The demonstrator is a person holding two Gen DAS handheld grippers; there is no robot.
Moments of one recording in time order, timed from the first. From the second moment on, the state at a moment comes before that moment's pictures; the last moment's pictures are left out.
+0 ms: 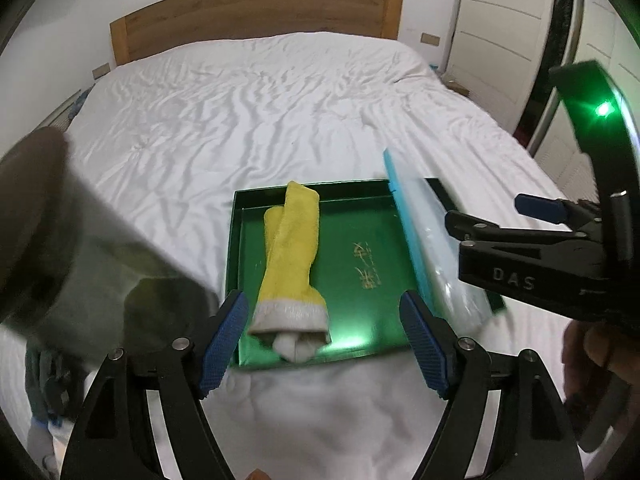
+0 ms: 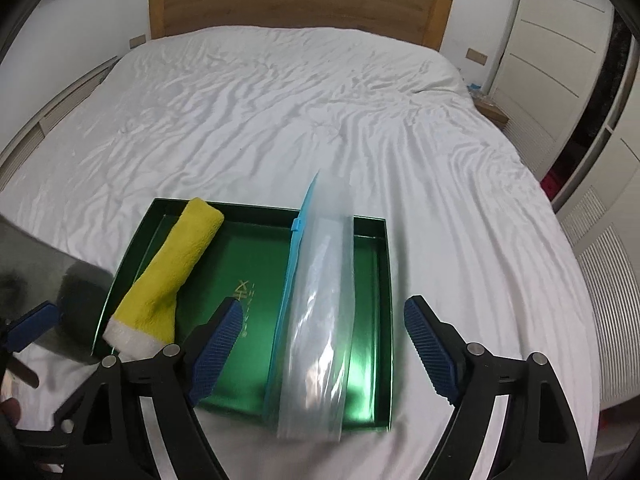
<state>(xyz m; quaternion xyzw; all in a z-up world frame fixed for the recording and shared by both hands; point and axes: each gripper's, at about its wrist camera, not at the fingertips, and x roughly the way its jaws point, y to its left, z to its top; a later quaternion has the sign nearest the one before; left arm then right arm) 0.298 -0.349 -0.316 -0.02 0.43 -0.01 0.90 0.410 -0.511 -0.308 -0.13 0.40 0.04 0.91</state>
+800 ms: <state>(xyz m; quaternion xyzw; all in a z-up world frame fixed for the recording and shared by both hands) 0.124 -0.121 -0.299 0.00 0.49 0.06 0.87 0.192 -0.350 -0.294 -0.17 0.41 0.12 0.89</state>
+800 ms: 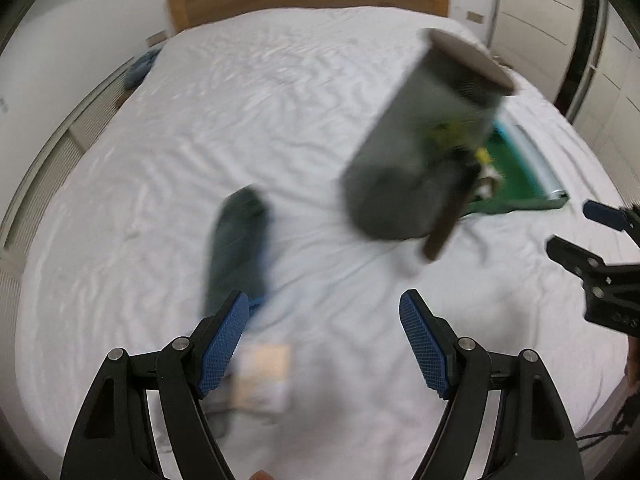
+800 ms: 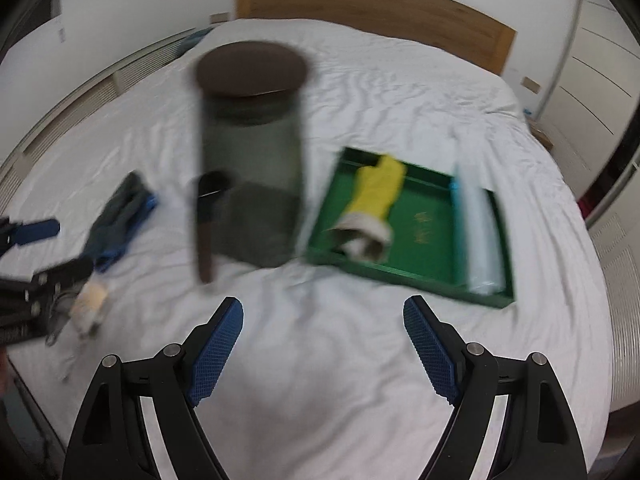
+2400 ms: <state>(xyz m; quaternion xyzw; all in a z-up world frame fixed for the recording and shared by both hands) 0.082 0.021 -0.429 0.03 0.61 -0.06 0.79 0.250 -0.126 -0.419 -0.08 0.46 0.21 0.86</state>
